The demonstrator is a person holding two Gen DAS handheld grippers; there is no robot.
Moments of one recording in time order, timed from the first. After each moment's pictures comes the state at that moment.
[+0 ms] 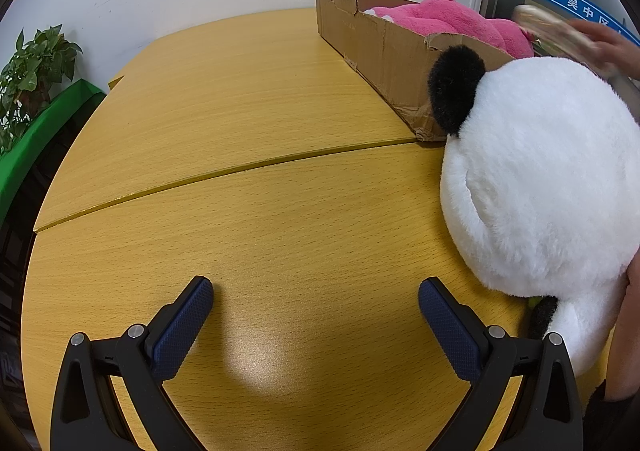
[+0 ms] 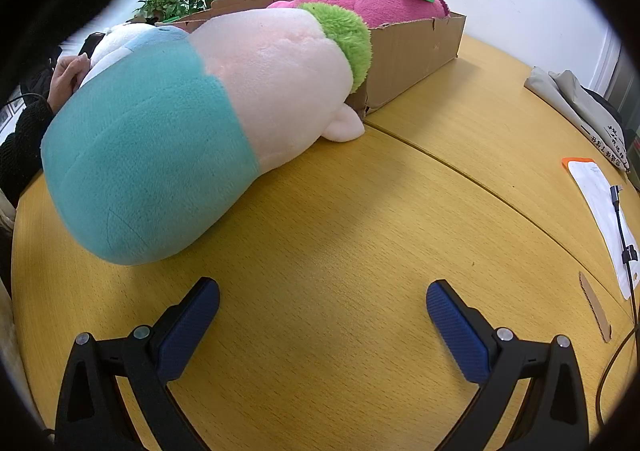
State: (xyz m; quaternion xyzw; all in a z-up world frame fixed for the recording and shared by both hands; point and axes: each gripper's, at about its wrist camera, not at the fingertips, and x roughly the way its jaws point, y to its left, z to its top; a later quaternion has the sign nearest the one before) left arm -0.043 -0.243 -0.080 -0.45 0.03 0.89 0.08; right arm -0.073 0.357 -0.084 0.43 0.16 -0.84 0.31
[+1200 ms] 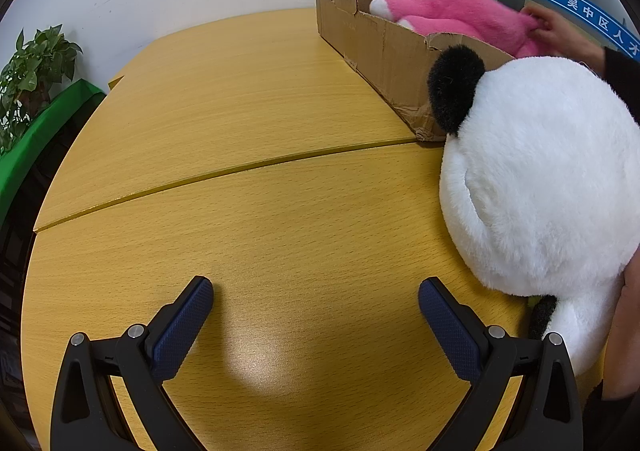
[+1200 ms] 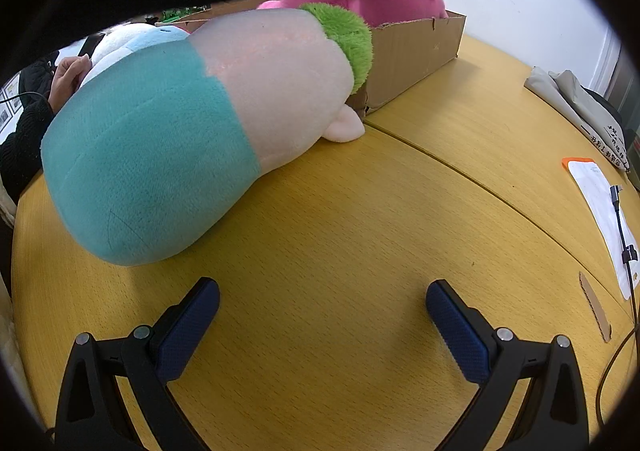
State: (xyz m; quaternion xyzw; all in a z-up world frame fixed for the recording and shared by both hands) left arm -0.041 -0.241 -0.079 -0.45 0.03 0.89 0.08; right arm -0.077 0.357 -0.085 0.43 0.16 -0.84 0.31
